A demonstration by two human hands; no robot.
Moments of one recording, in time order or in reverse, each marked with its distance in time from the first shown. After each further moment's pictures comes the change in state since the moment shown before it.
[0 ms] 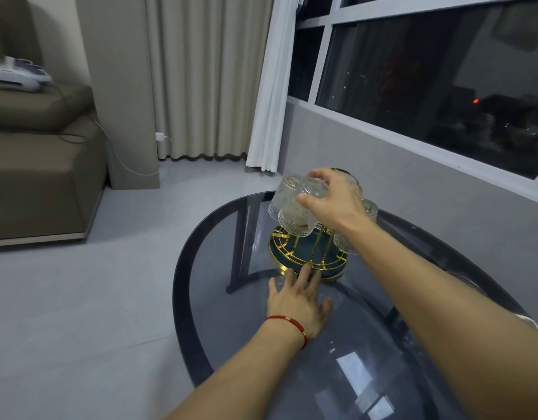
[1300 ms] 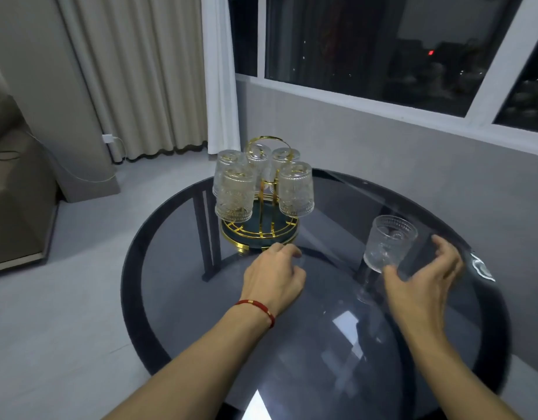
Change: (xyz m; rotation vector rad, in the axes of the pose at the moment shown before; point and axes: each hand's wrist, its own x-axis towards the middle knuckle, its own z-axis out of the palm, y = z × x) left_hand -0.022 0.058 -0.012 -0.187 0.201 0.073; right_hand -0.201 0.196 -0.052 0.064 0.632 0.397
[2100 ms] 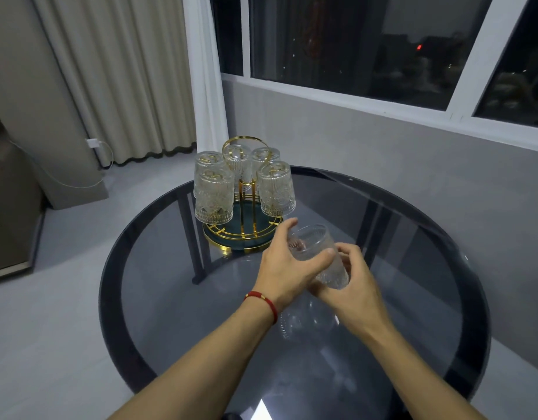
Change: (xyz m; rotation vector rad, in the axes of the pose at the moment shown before) left_hand 0.007 0.045 0.011 -0.746 0.004 -0.069; right_hand -0.020 -0.016 0.016 0.237 -0.540 0.042
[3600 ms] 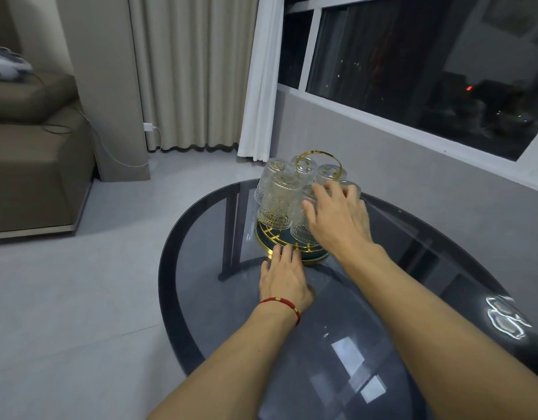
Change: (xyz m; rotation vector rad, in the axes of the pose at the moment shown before) left_hand 0.011 -0.049 -0.064 0.855 0.077 -0.070; right_hand 0.102 -0.138 0.106 -1.008 -0.006 -0.471
